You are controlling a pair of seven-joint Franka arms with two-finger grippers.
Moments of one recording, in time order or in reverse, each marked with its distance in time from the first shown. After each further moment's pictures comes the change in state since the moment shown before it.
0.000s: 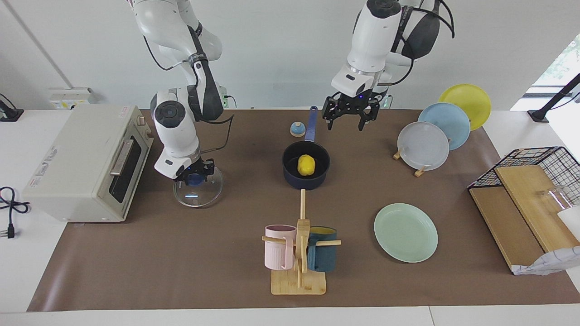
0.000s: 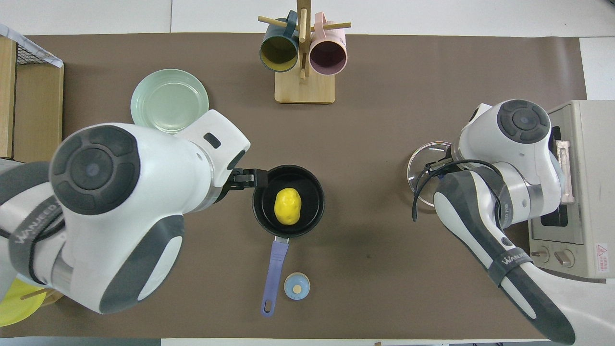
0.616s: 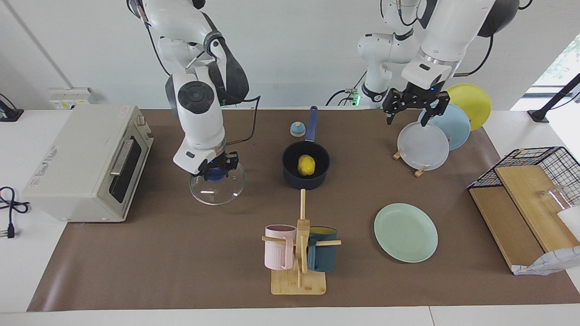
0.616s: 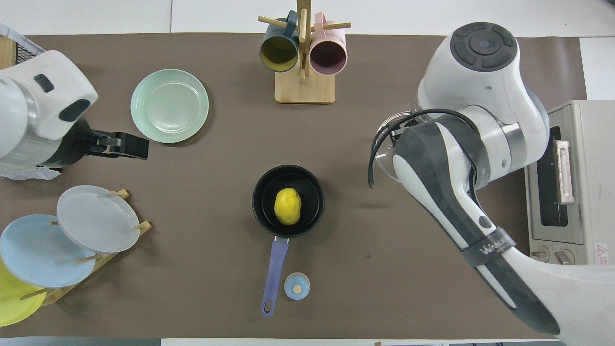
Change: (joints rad) left arm 0.242 -0.005 0.005 0.190 0.020 -0.236 0.305; right arm 0.127 0.132 0.001 0.442 0.000 -0.404 0.111
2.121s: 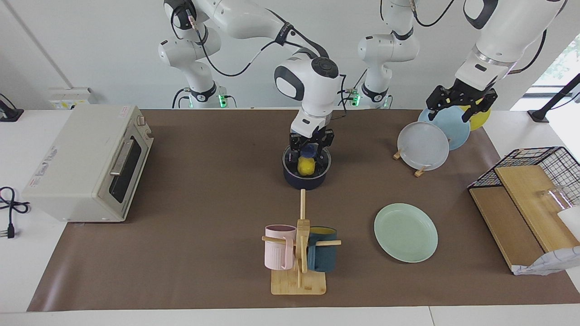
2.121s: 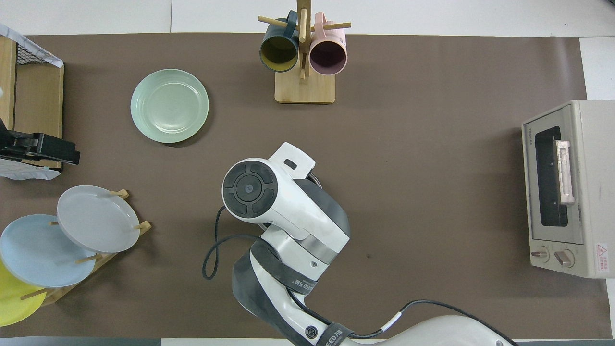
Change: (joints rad) left arm 0.243 0.013 0.012 0.075 0.000 -0.149 0.271; right arm 0.501 0.108 0.018 0.053 -0.027 0.184 0.613
